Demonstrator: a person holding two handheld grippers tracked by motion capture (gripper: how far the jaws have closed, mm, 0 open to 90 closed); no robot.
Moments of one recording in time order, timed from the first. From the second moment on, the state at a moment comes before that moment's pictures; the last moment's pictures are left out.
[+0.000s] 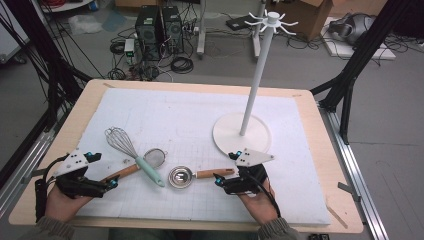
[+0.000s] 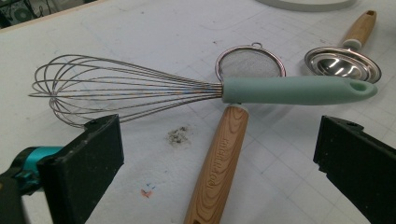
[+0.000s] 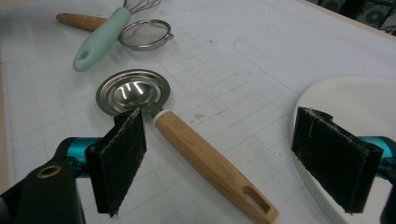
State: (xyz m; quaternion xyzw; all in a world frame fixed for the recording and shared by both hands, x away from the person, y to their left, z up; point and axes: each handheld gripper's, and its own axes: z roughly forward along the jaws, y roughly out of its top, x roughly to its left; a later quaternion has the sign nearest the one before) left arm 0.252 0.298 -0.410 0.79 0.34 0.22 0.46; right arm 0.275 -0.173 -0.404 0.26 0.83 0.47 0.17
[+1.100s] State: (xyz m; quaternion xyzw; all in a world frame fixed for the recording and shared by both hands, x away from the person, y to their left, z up) left arm 0.251 0.297 -0.410 0.79 0.34 0.21 0.46; right arm 0.282 -0.145 -0.399 0.24 0.84 0.46 0.13
